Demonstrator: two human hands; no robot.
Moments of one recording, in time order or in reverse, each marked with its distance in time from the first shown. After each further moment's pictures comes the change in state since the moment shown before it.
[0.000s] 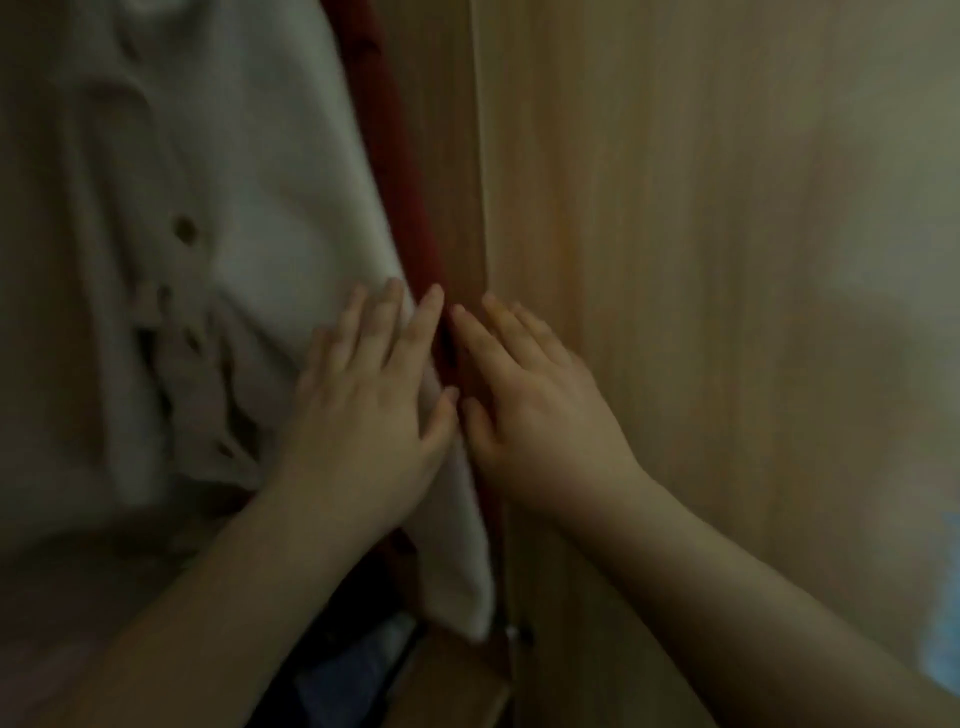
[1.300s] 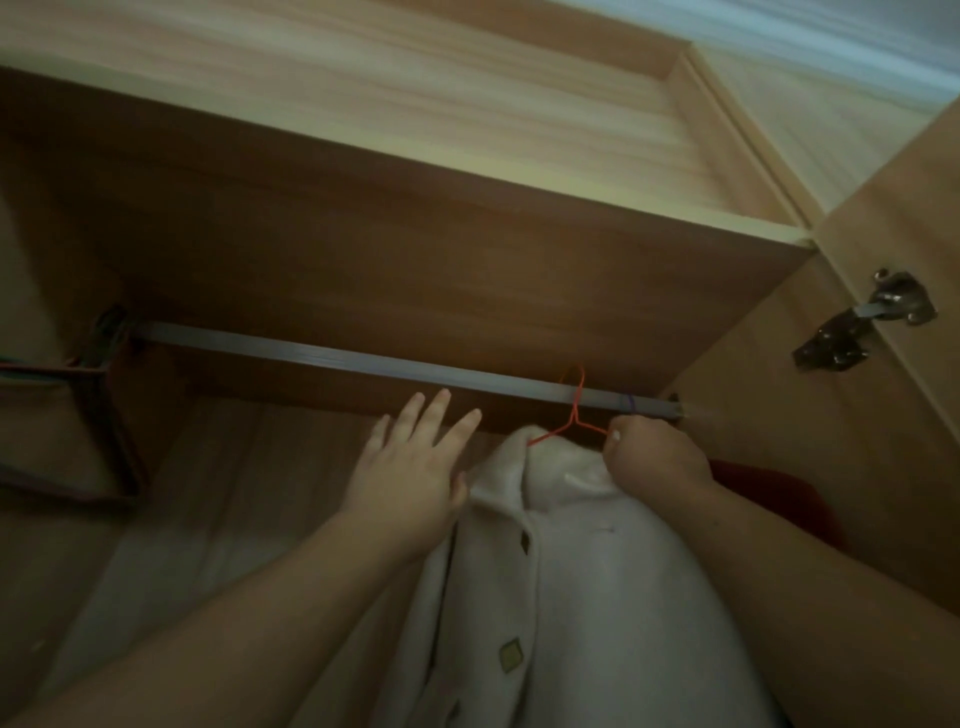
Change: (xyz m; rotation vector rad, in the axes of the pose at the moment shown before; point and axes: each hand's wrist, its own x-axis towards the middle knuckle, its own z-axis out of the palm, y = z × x) left_hand 0.191 -0.230 -0.250 0.964 0.418 -0.291; right_hand 0.484 -0.132 -0.009 0.468 0.307 -0.099
